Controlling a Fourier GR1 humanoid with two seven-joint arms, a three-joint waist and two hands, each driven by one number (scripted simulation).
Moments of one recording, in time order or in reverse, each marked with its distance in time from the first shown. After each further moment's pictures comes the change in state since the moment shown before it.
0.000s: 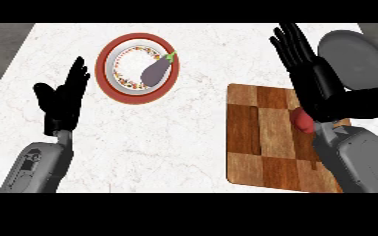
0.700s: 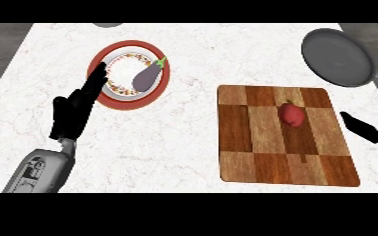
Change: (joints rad) left arm 0.038 0.044 -0.121 -0.093 -0.038 -0.137 -0.002; right arm 0.286 -0.250 -0.112 0.464 0.411 -0.589 0.315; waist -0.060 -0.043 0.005
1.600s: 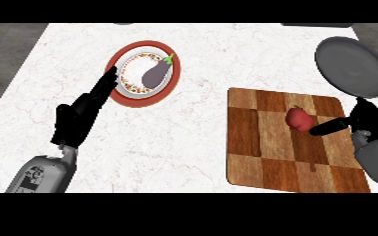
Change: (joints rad) left arm 0.035 0.006 -0.051 -0.131 0.002 -0.058 0.082; right arm -0.217 -0.058 0.287 -0.048 0.200 0.424 0.831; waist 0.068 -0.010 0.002
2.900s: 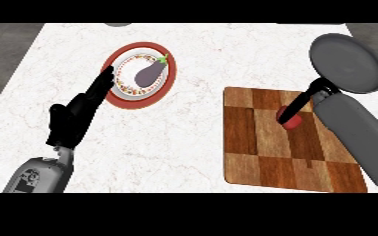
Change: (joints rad) left arm 0.015 -0.010 0.029 -0.035 -0.012 -0.011 0.029; right arm -0.364 0.175 0.117 0.390 -0.214 0.349 0.091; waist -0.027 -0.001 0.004
